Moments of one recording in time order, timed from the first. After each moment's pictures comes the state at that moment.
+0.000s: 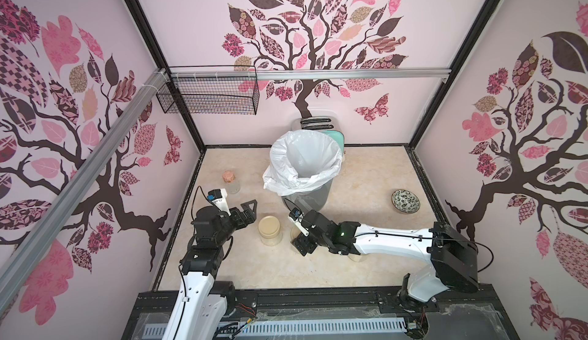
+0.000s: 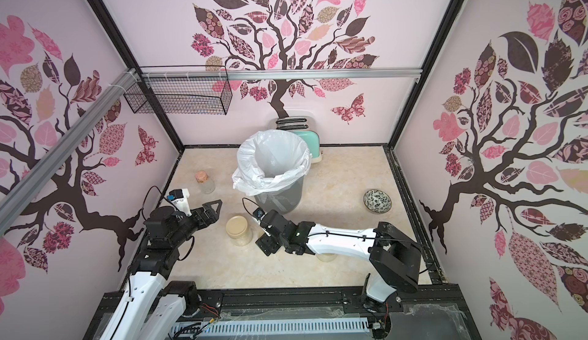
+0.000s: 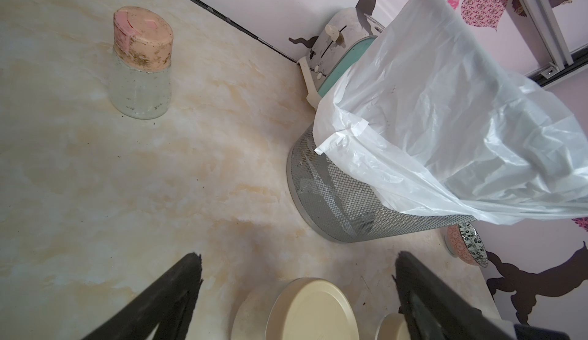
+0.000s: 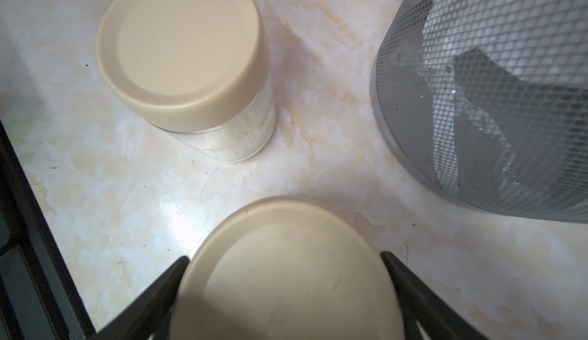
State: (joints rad) left arm -0.05 0.61 0.51 -0.30 0.28 -0.51; right arm 1.10 1.56 0.95 -0.22 0.14 0.18
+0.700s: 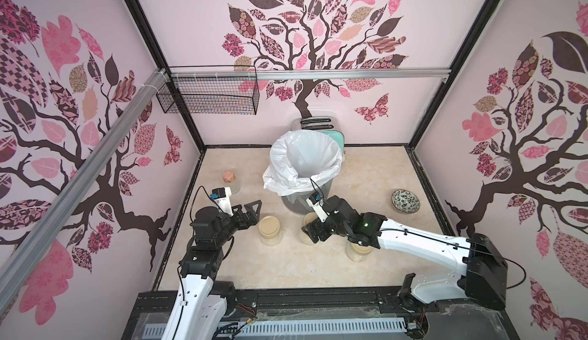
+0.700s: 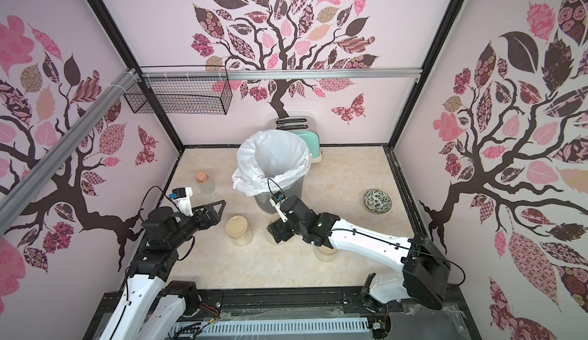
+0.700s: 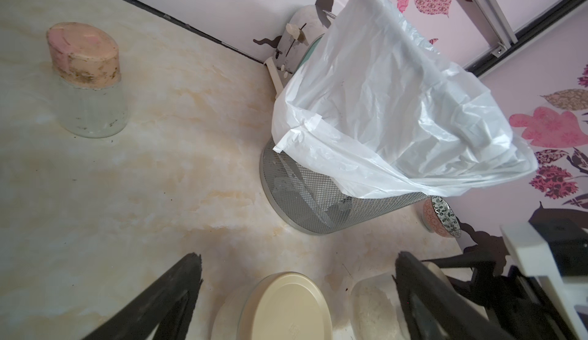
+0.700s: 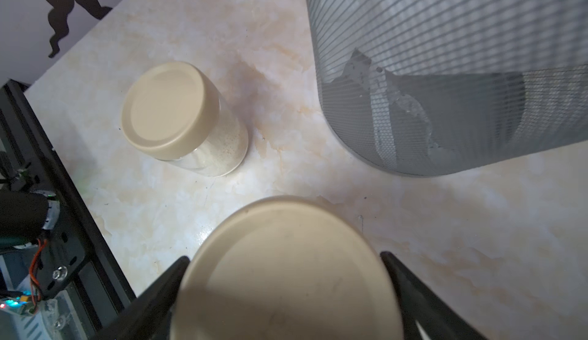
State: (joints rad) left arm -0.10 0.59 0.52 -0.28 0.35 -0.45; right arm 0.95 1.34 0.93 -0.30 0.03 0.29
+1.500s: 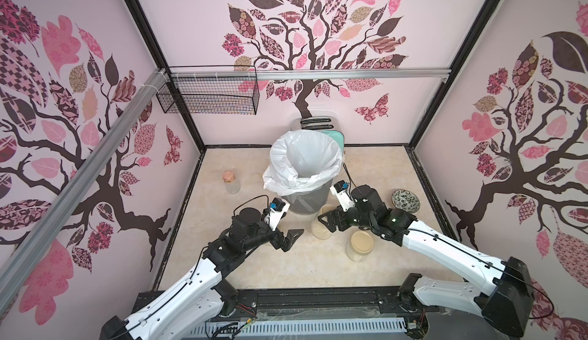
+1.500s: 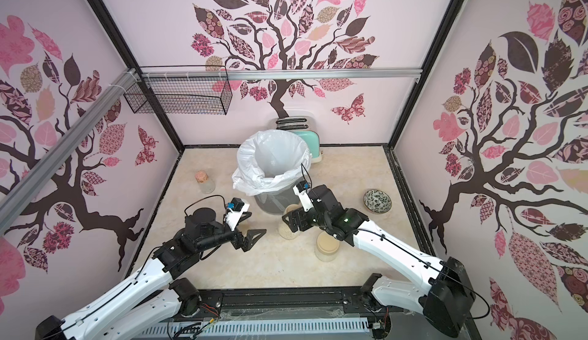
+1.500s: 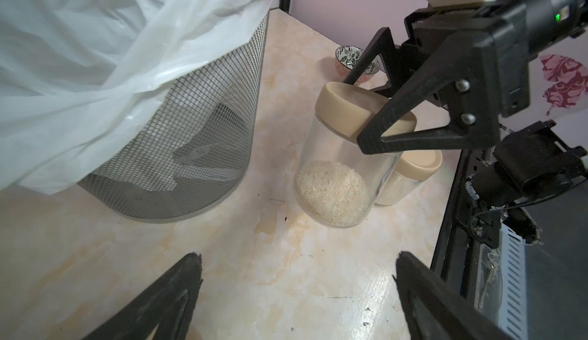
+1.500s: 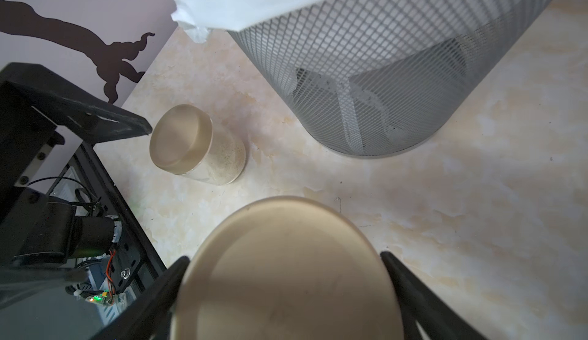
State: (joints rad) left arm -0.68 0.80 0.55 -0.18 0.29 -0.06; right arm 0.74 1.15 0.87 -0.37 -0.19 0.35
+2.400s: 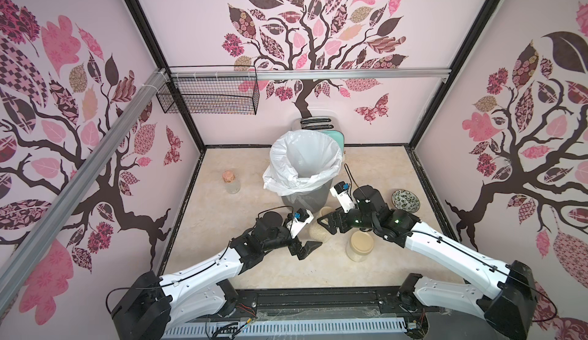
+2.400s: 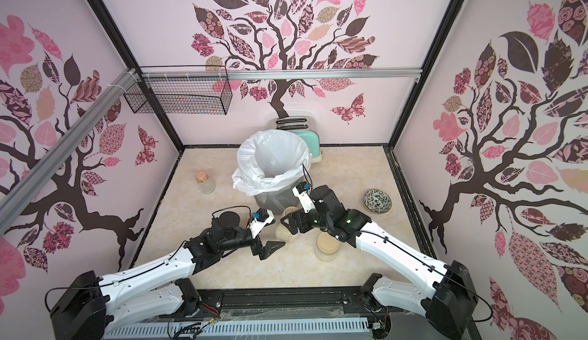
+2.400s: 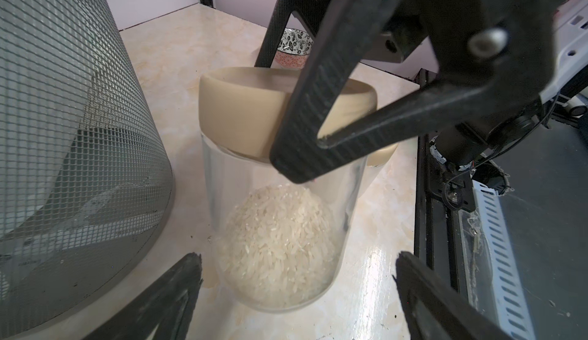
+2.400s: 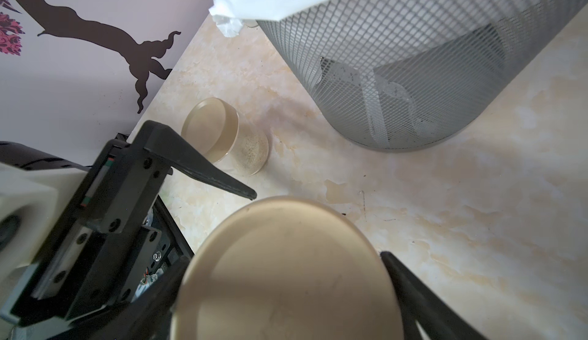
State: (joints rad) left arm -0.84 1.07 0.48 0.19 0.35 0.00; right arm 0.74 1.12 0.87 -0.38 -0.26 0.39
